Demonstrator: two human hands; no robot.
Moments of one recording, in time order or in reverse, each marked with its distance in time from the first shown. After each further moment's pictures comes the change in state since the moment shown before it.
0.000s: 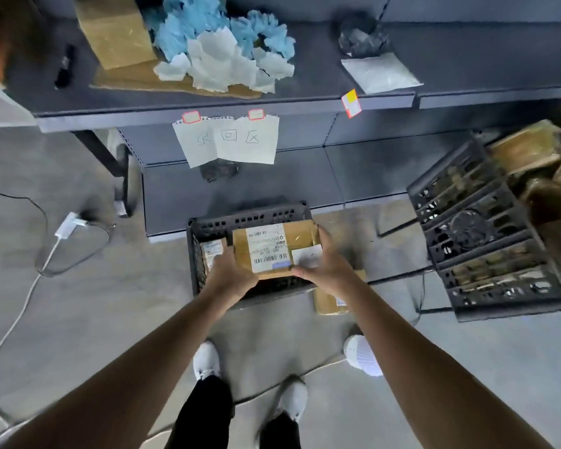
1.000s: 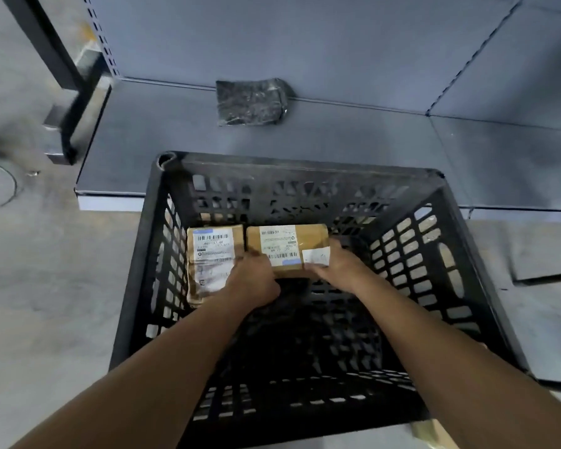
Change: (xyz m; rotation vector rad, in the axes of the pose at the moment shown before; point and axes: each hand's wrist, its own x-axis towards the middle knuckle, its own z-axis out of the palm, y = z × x) left_hand 0.436 -0.329 0.156 0.626 -0.047 0.067; right_hand 0.450 0.292 0.276 -0.461 -0.102 0.037
